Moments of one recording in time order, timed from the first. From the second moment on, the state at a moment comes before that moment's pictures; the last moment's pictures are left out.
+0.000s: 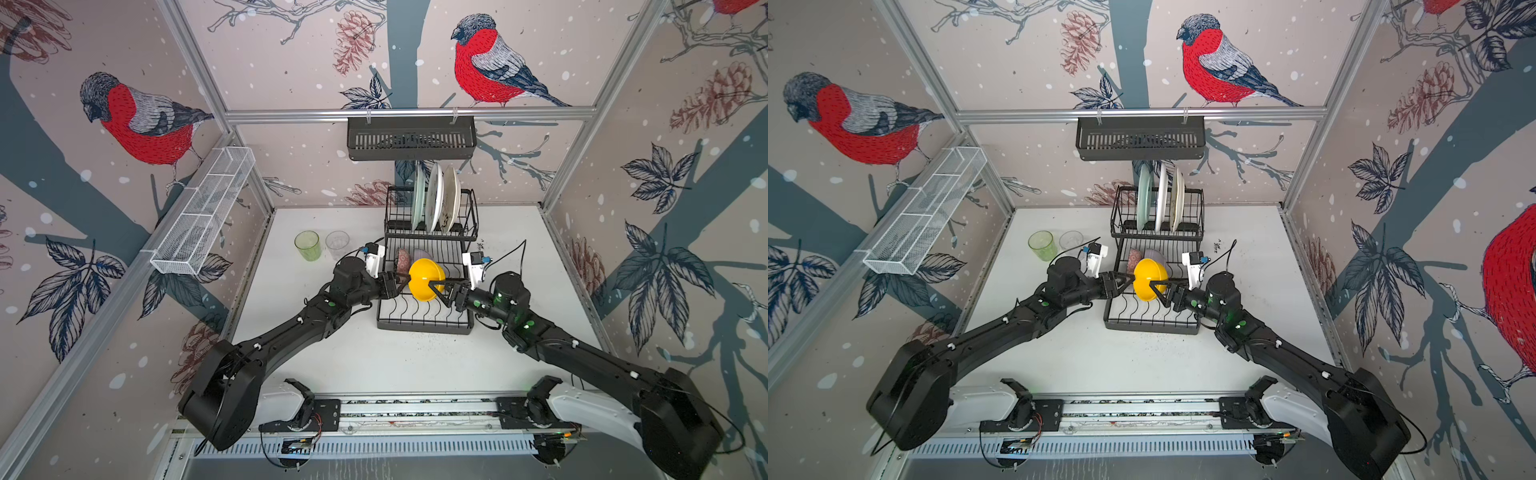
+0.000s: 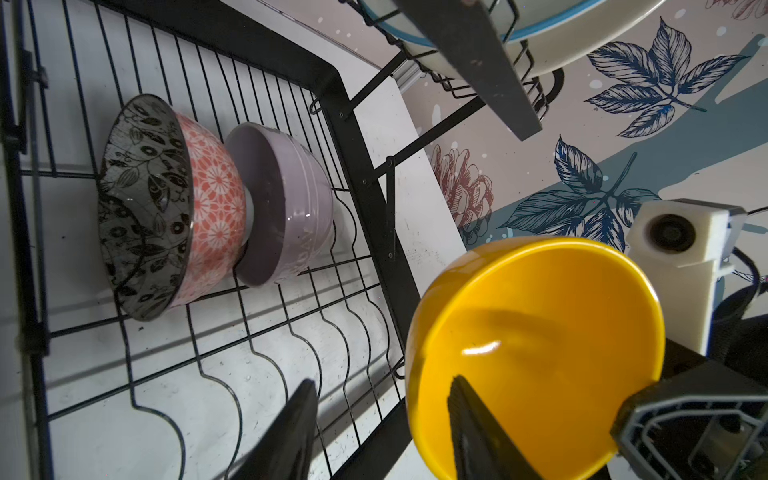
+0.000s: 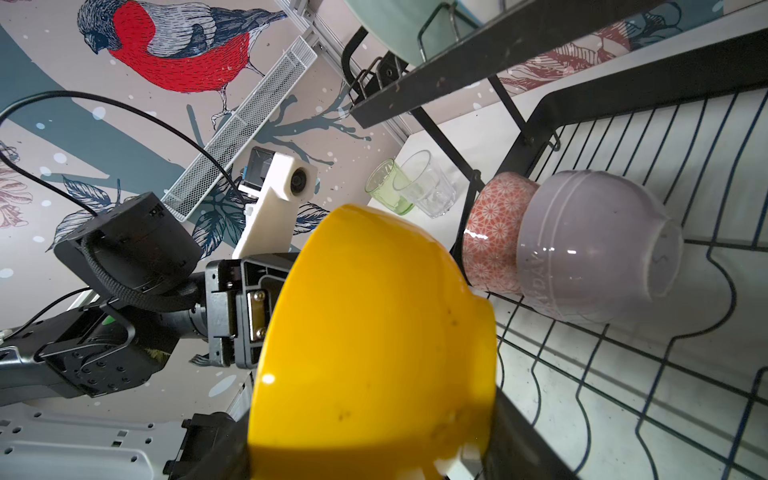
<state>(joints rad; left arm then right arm) -0.56 1.29 0.68 0.24 0.46 -0.71 0.63 1.06 0.48 0.43 -0.40 0.69</state>
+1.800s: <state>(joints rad) -0.61 1.40 0.71 0.34 0.51 -0.76 0.67 1.07 0.50 0.41 -0.39 0.65</state>
